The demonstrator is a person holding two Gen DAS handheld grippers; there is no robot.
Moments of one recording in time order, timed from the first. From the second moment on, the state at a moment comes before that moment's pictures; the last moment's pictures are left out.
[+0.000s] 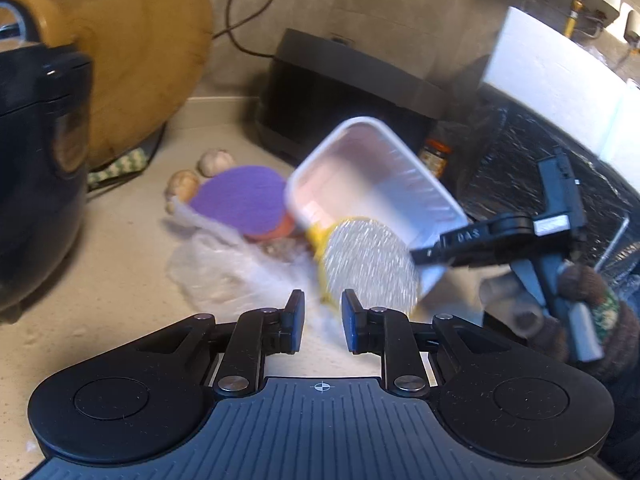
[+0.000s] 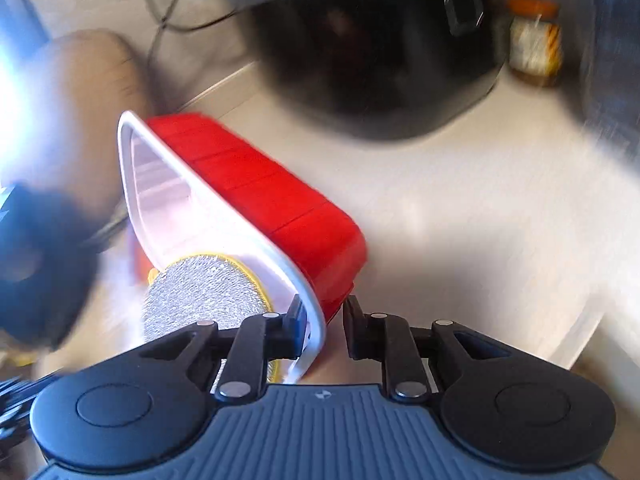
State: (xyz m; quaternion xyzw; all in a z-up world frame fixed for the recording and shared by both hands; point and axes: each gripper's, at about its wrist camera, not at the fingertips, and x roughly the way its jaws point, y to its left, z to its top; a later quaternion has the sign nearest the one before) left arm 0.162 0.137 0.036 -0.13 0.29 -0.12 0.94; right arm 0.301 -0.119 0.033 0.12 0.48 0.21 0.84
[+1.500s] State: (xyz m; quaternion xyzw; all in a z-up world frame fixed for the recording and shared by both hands) left arm 0.209 0.080 0.022 -0.09 0.32 -0.09 0.94; right arm 0.178 -0.114 0.055 -0.10 0.32 0.20 0.92
